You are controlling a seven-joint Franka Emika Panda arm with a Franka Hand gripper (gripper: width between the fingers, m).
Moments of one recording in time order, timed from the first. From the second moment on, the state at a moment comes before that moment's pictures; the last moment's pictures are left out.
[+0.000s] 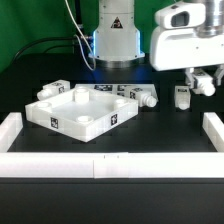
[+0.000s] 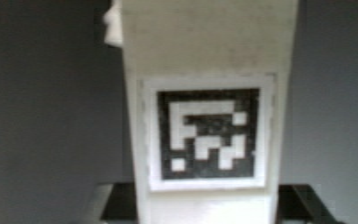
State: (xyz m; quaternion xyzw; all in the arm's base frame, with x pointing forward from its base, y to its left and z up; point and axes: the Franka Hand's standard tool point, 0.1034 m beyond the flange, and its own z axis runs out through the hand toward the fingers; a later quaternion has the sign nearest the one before) arm 0.473 0.157 0.063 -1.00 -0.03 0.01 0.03
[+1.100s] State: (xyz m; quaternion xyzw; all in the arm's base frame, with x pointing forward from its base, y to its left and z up) arm 0.435 0.190 0.015 -1.00 -0.01 0.03 0.02
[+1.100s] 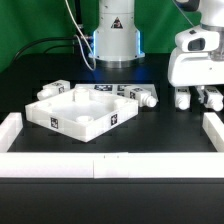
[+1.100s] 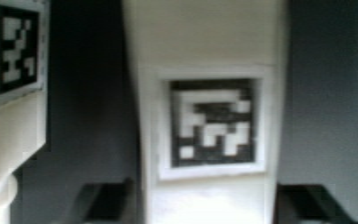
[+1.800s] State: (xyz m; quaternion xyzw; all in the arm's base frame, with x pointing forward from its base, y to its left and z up) arm 0.504 0.066 0.082 -0.99 -0.14 0.03 0.04
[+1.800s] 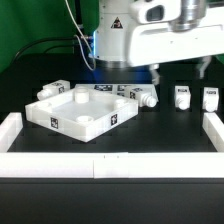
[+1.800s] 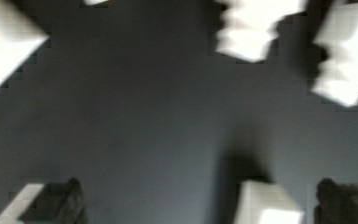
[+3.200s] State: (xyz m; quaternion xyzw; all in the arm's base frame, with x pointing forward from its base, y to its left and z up) arm 0.529 -0.099 0.067 -0.95 -0.30 0.01 0.02
